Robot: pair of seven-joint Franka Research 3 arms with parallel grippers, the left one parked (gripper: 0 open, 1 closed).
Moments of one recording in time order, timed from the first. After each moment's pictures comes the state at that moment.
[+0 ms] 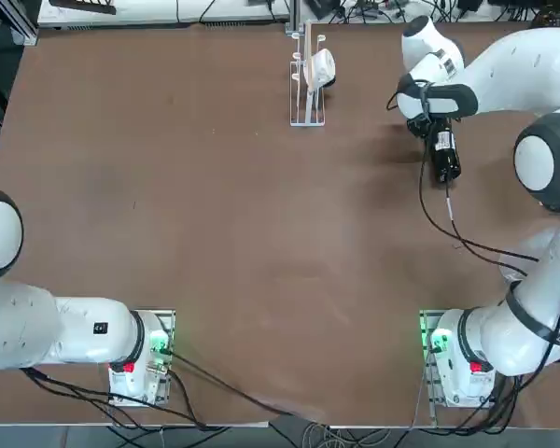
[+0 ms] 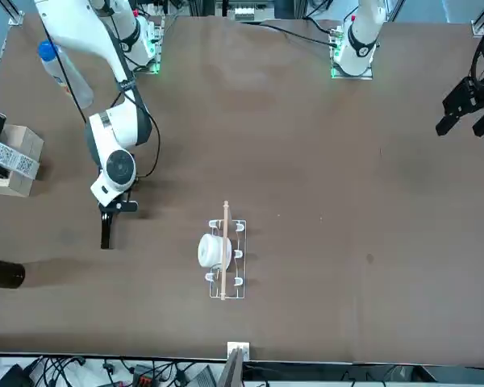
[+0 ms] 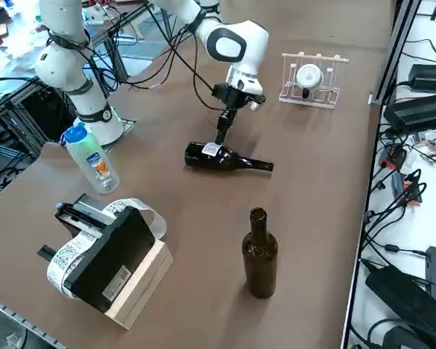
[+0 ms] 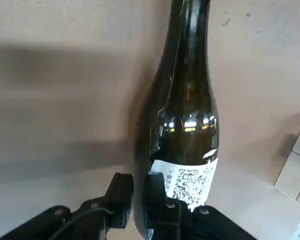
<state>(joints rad) 0.32 0.44 -0.07 -1.96 -0.42 2.00 0.44</state>
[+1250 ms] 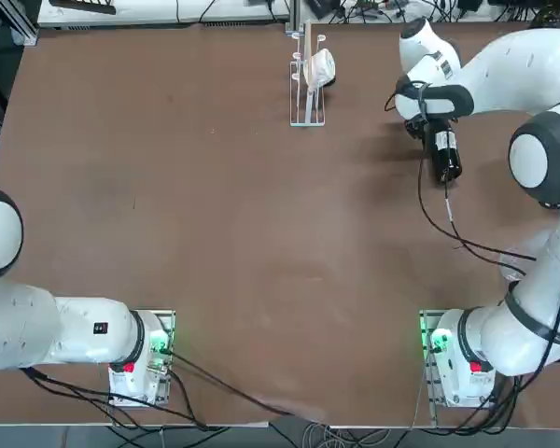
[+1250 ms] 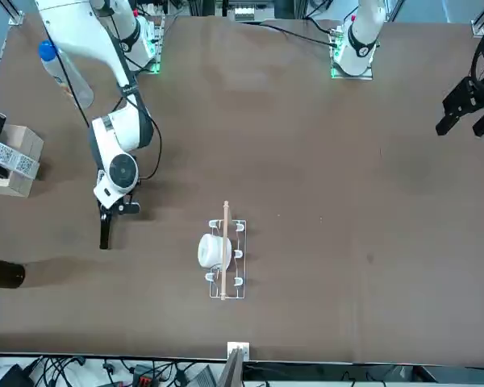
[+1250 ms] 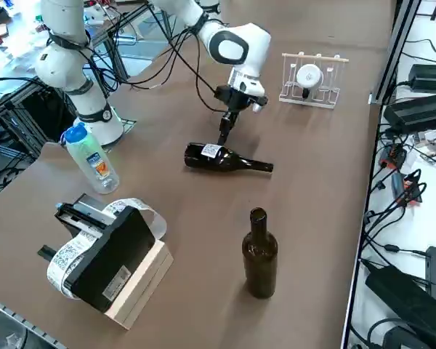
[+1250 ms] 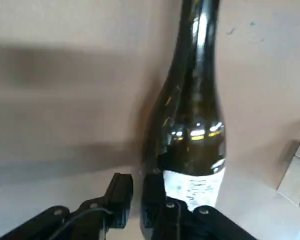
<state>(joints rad) 0.32 0.46 -0.07 -1.92 -0.41 1.99 0.45</state>
